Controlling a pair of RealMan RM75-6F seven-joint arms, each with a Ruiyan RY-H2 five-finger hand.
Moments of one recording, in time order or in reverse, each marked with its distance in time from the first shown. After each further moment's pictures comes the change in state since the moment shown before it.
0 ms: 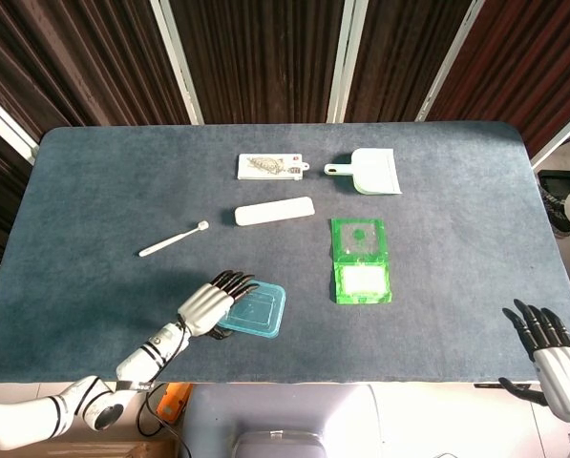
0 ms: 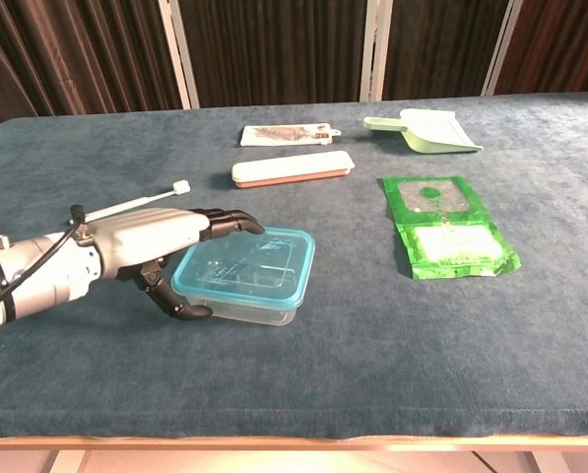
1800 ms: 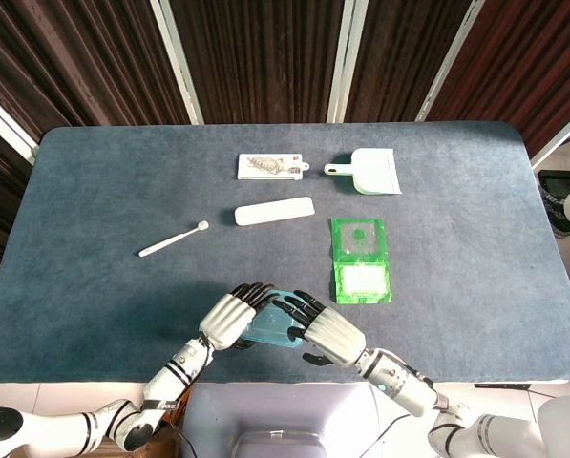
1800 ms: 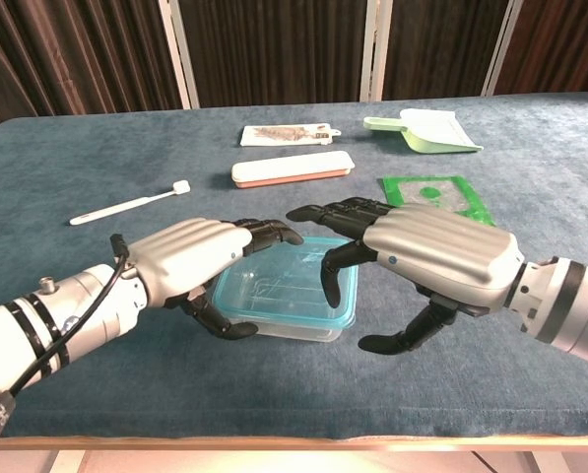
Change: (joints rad) left arm 0.027 -0.164 0.014 -0.020 -0.086 0.145 0.262; right arm 0.601 -0.632 0.080 0.251 -0.182 -0.403 -0.085
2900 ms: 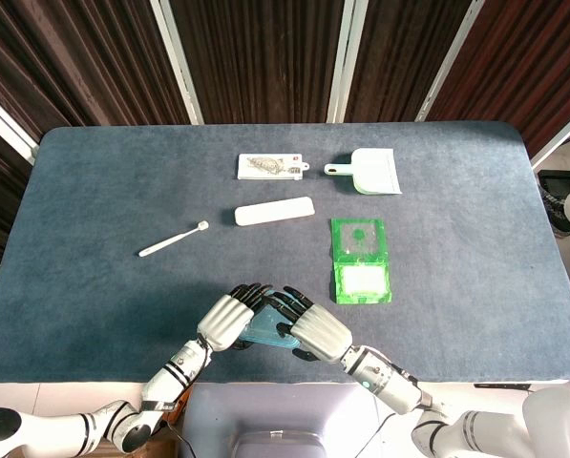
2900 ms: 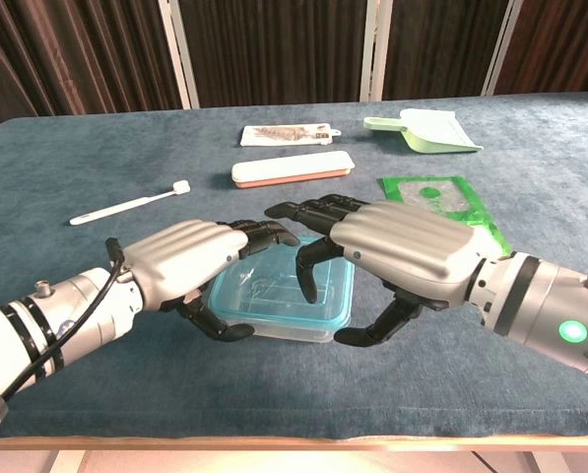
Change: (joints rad) left arm 0.002 0.008 0.010 -0.001 -0.011 -0.004 0.015; right arm 0.055 -0.037 0.005 -0.046 0.120 -0.042 -0.121
